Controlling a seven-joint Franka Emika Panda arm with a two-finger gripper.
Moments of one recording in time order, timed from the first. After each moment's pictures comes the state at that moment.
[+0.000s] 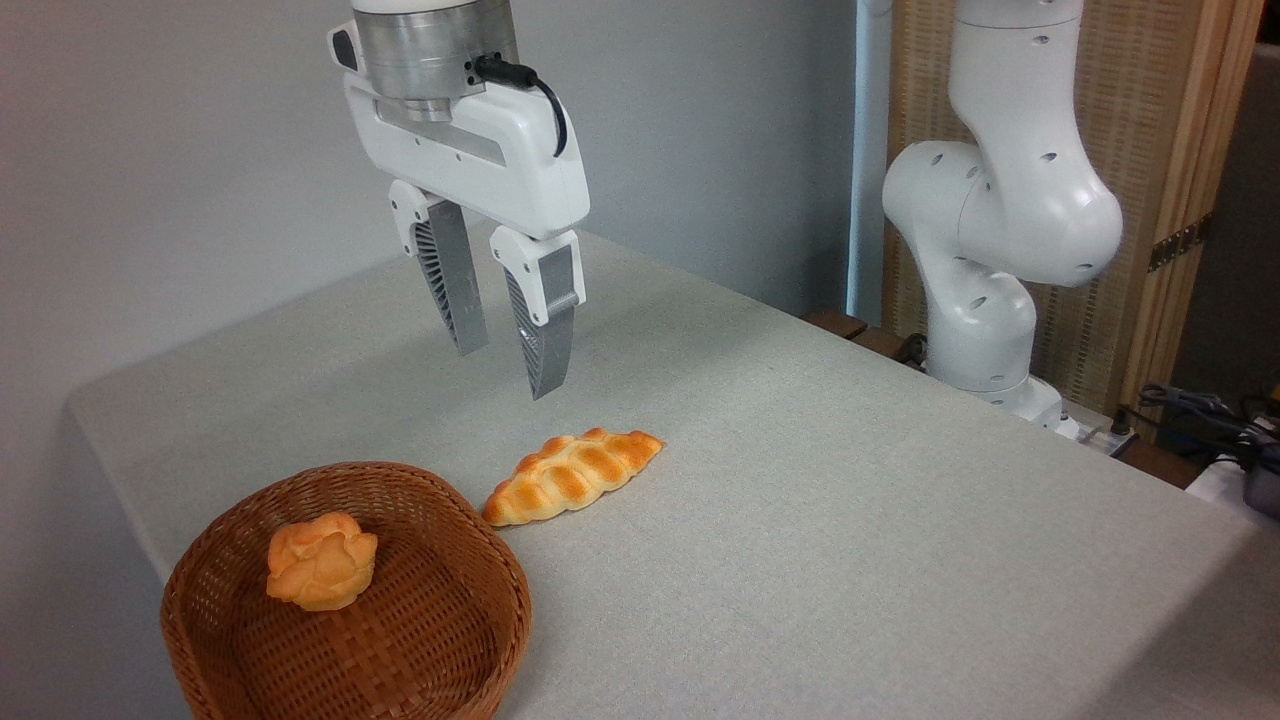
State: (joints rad) arm -0.06 -0.01 0.02 -1.63 -0.04 1.64 0.67
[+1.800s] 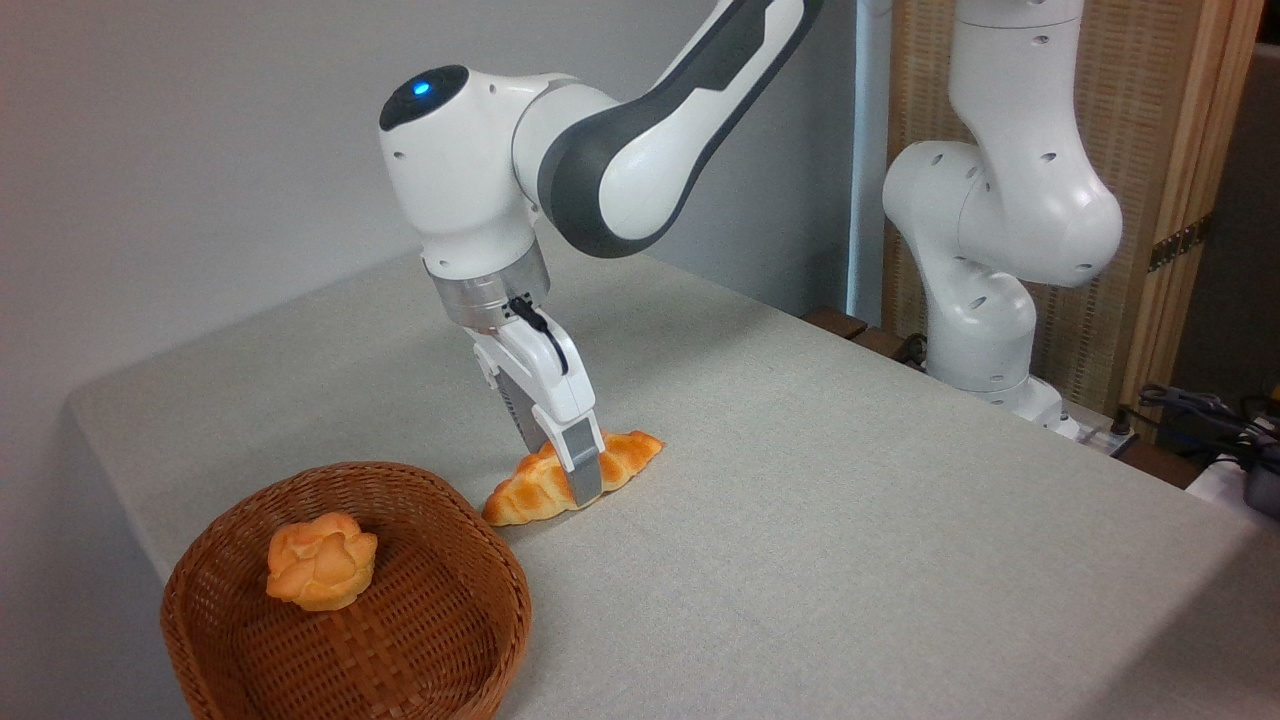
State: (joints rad) arm -0.07 -0.01 -0.15 -2.12 -0.07 1.99 0.71
